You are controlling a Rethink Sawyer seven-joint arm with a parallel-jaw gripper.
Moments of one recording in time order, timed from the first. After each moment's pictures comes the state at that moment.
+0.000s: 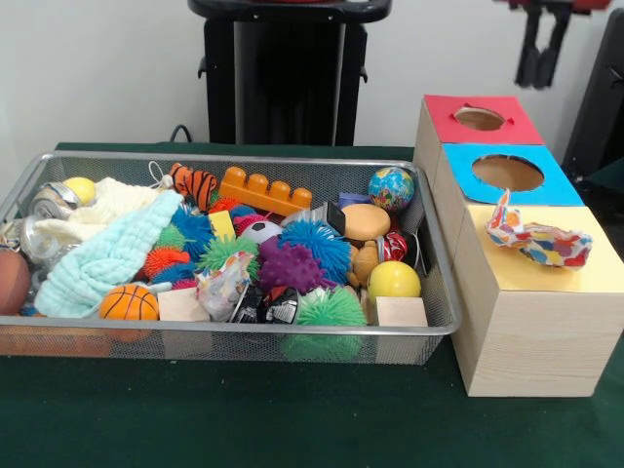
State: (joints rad) arm 0.11 -0.85 -0.13 1.56 0.04 0.69 1.93
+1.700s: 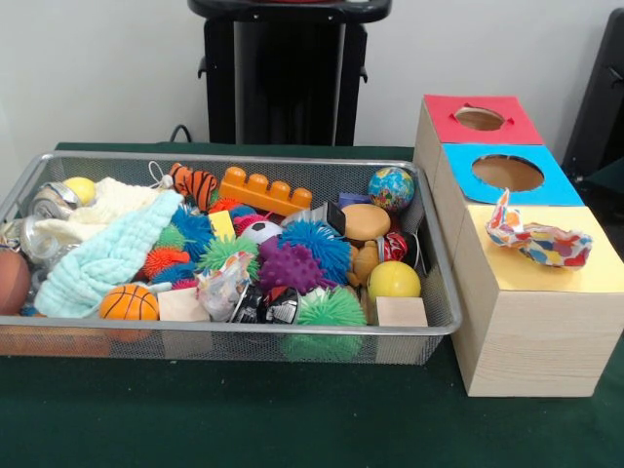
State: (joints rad) arm 0.25 -0.82 -0.14 1.15 0.18 1.10 1.97
